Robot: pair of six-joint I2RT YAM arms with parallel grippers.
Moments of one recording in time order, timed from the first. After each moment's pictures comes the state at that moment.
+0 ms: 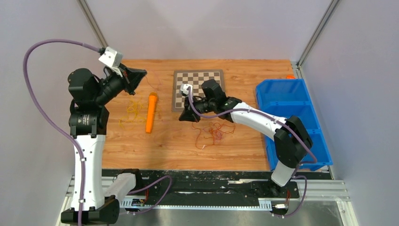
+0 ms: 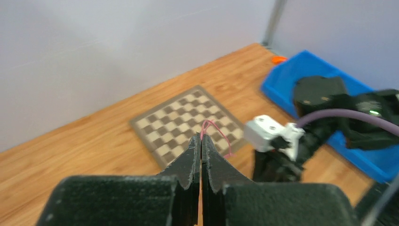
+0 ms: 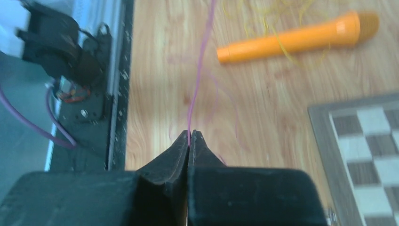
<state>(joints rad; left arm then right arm) 0.04 0.97 1.39 -0.42 0.75 -0.06 0.80 1.74 1.35 -0.05 -0.74 -0.10</state>
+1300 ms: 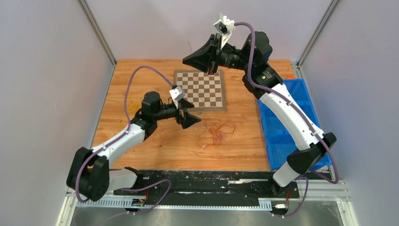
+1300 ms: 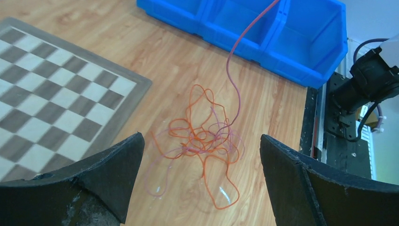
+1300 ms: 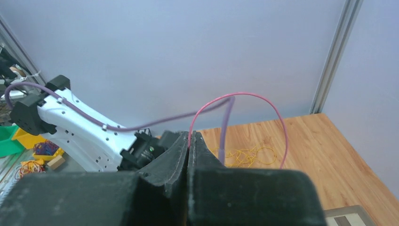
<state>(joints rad) -0.41 1.19 0.71 0.28 0.79 -0.05 0.63 1.60 1.87 0.00 -0.82 0.29</state>
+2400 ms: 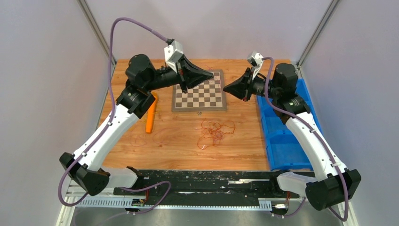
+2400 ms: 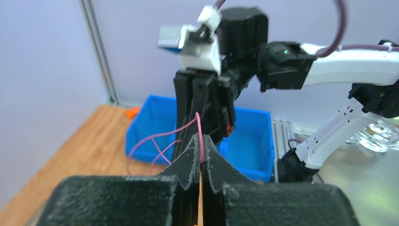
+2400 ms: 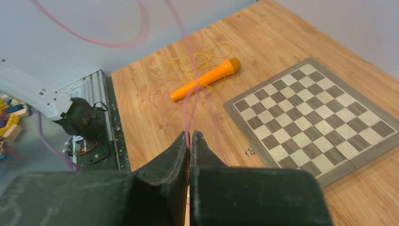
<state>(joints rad) -0.59 1.27 1.47 0.10 0.77 -0.21 0.31 1.19 1.22 -0.16 -0.84 0.12</state>
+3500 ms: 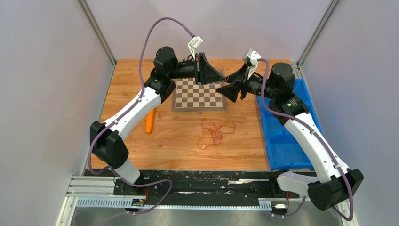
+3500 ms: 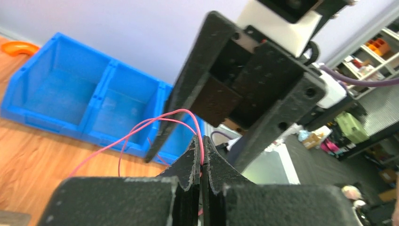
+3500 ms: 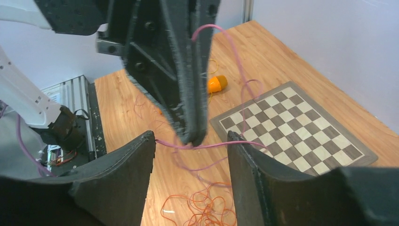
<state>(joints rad) -0.56 1.62 1.53 0.27 0.98 -0.72 0.40 1.18 1.27 -0.15 -0.76 0.06</state>
